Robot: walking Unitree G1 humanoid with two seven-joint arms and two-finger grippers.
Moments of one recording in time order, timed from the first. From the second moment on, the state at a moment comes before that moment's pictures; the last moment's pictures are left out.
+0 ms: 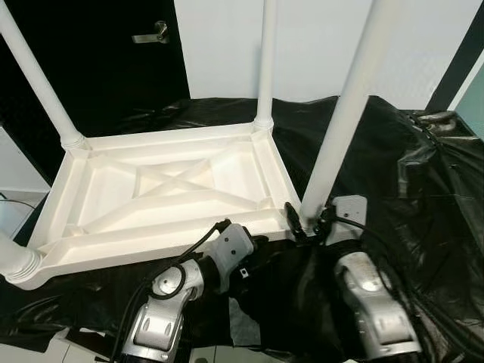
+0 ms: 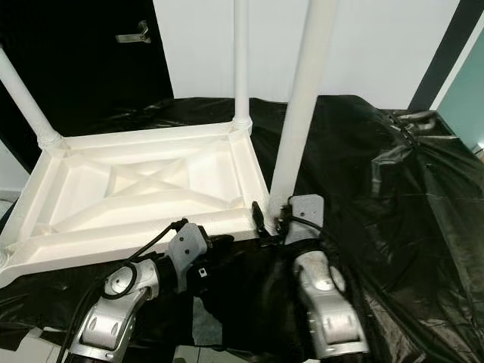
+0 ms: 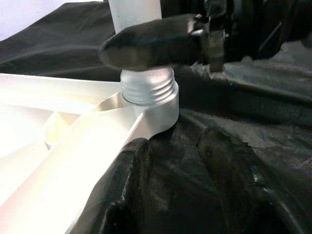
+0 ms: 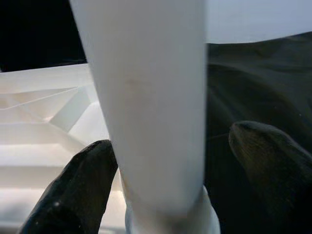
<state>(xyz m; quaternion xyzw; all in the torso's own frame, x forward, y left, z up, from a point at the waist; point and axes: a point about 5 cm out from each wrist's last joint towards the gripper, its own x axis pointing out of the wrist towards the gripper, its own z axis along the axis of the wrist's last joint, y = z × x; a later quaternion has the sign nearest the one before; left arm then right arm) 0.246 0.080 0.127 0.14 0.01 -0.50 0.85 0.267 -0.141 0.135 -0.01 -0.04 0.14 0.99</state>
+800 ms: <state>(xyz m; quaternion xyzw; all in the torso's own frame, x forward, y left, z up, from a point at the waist) 0.254 0.087 0.133 0.16 0.01 -0.50 0.85 0.302 -0.148 0.138 -0.09 -0.03 0.35 0.93</state>
